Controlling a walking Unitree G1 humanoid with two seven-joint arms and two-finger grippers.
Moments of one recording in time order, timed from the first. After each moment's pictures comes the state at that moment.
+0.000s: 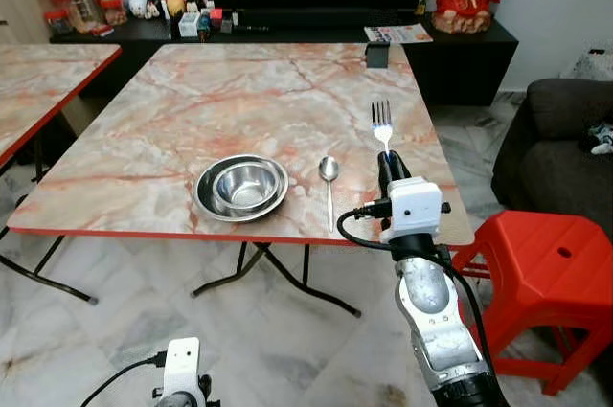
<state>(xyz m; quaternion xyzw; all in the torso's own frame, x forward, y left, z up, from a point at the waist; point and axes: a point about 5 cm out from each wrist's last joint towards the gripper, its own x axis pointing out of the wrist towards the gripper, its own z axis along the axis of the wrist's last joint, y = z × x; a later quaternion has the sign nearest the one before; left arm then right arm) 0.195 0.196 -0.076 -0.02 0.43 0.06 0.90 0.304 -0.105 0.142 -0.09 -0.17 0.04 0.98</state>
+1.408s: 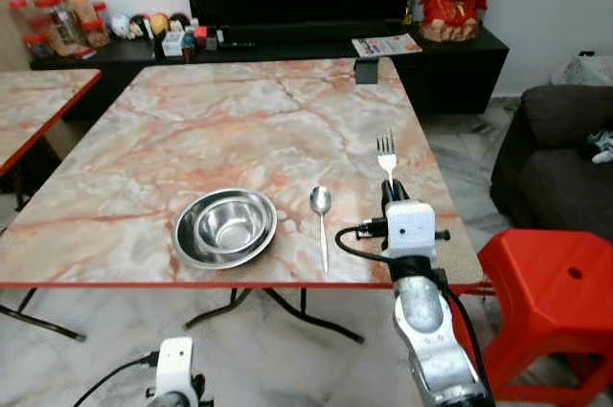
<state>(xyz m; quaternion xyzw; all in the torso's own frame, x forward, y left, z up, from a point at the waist) 0.195 0.207 -0.074 -0.02 0.42 0.06 0.90 0.290 -0.114 0.105 -0.08 -0.08 -0.02 0.99</state>
